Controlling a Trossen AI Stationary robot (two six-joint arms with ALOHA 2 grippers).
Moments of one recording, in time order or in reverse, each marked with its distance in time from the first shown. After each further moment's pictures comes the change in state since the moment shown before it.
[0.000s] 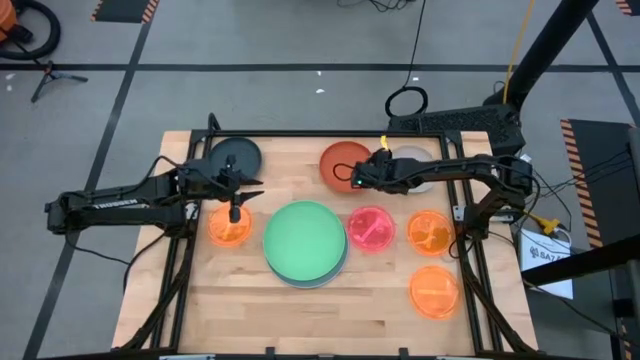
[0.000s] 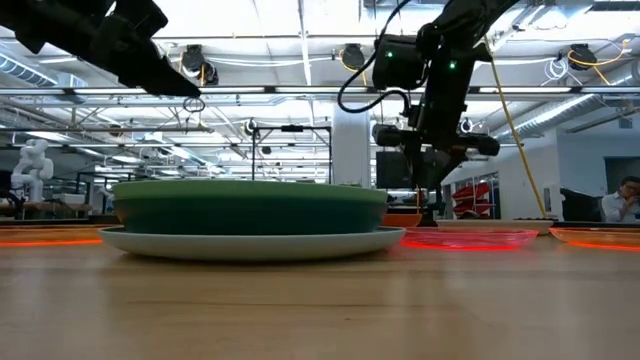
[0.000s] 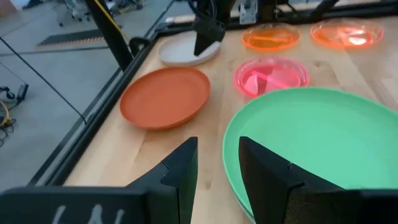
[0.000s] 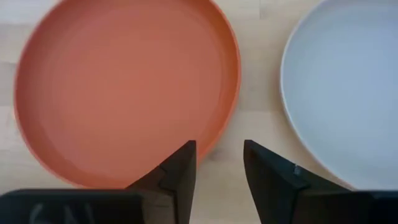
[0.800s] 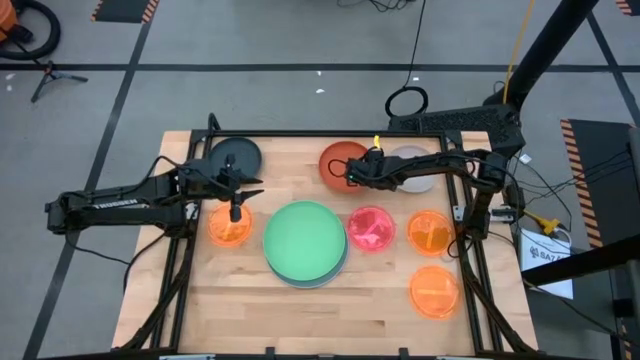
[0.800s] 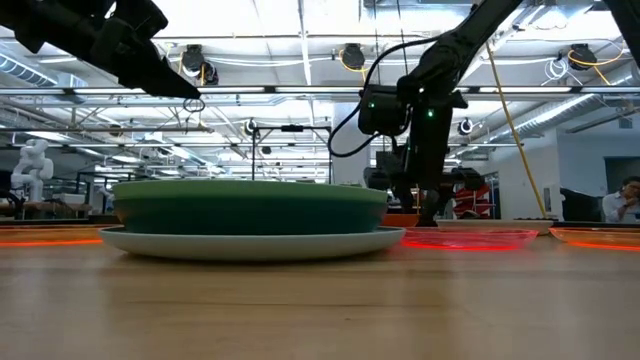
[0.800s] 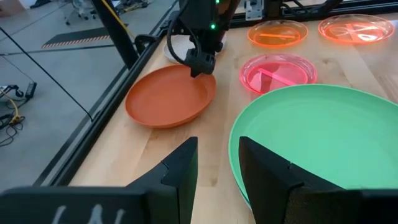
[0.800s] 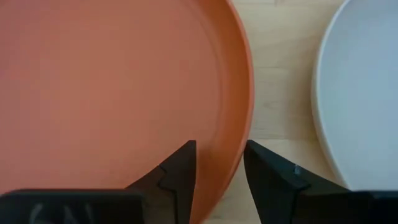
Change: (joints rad) left arm 0.001 0.000 0.000 0.001 -0.024 0.007; right arm -0.093 0.192 0.000 0.145 -0.025 -0.079
